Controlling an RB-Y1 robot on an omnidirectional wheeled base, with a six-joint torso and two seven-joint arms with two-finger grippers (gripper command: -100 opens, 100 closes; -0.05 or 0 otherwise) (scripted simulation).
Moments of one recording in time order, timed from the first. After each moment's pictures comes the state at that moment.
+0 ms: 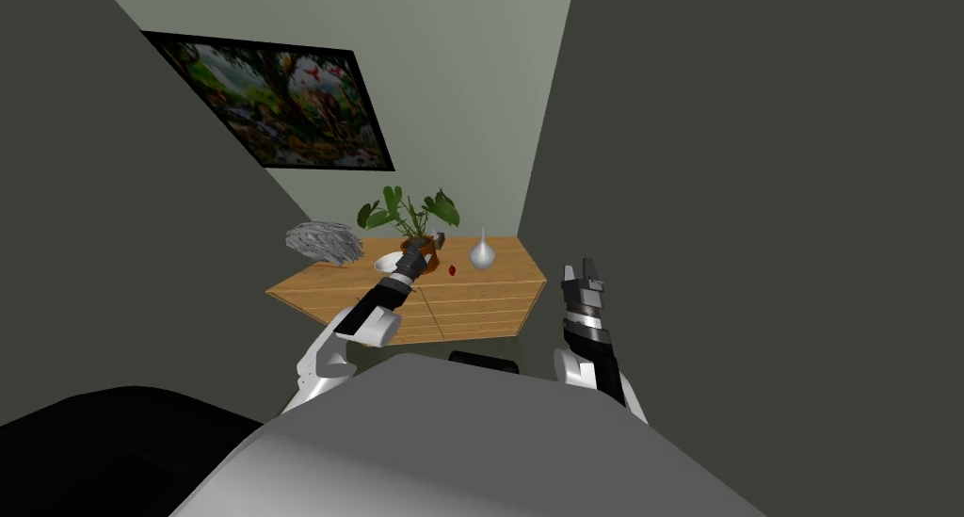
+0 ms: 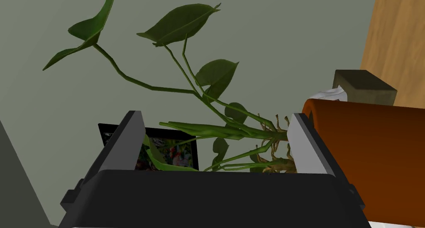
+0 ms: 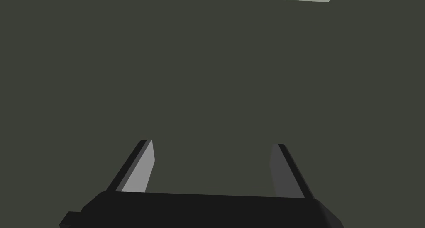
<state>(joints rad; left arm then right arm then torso) 0.40 0.36 0.06 -2.36 0.15 0.17 0.13 0.49 0.04 0.05 -2.21 0.08 -0.42 -0.04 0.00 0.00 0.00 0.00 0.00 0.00</state>
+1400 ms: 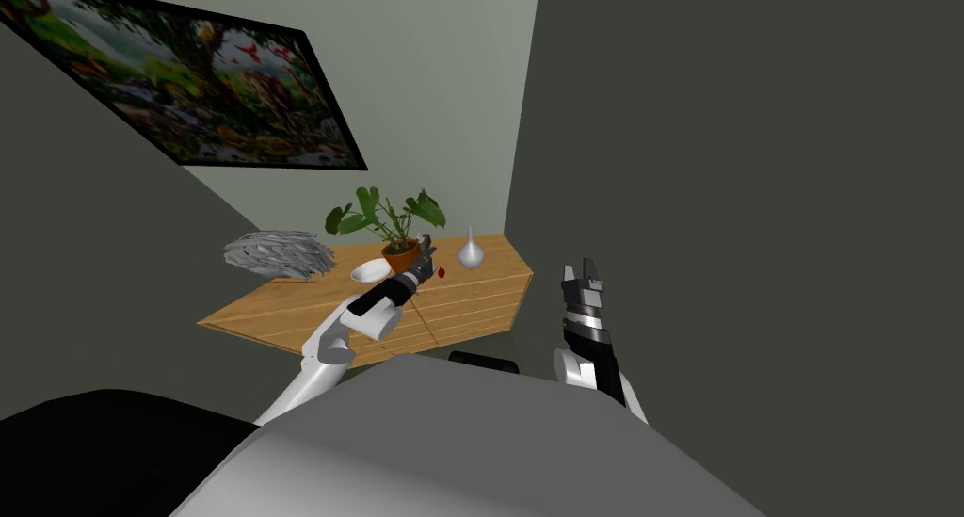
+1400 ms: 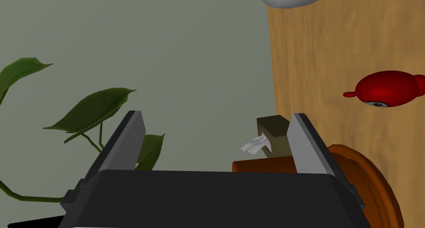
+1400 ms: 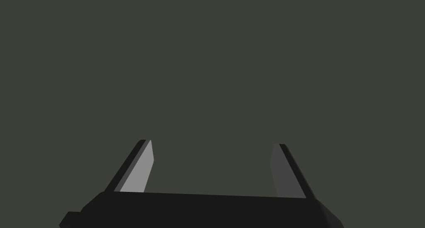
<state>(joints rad) 0.33 0.49 0.02 -2.37 0.23 0.55 0.17 0.49 0.04 0.05 -2.21 0.08 -0.42 -0.04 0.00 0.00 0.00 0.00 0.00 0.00</state>
